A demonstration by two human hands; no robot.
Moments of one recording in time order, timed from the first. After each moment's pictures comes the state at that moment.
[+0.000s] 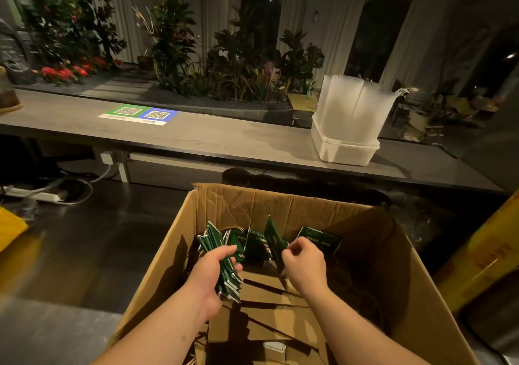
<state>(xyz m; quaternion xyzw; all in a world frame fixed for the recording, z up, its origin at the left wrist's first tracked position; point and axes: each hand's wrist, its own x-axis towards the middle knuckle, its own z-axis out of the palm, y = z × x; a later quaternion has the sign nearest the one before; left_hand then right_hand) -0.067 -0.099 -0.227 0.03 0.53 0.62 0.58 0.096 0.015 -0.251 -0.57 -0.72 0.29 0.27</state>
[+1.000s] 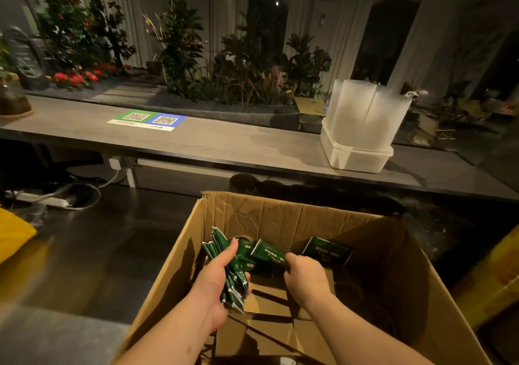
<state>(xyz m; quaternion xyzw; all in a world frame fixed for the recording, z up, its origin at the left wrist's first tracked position) -0.077 -0.095 -0.227 0.01 0.48 0.65 0.59 0.080 0.035 -0.274 -0.50 -0.85 0.11 0.09</state>
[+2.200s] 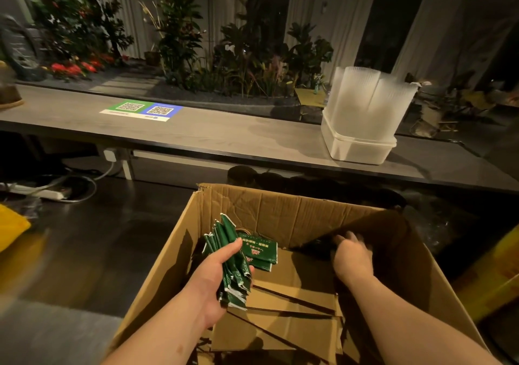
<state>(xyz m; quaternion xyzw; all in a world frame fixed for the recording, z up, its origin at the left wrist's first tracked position) -0.071 -0.098 -0.217 0.02 0.45 0.64 0.63 0.157 0.113 -0.273 -0.60 -0.79 0.06 0.05</state>
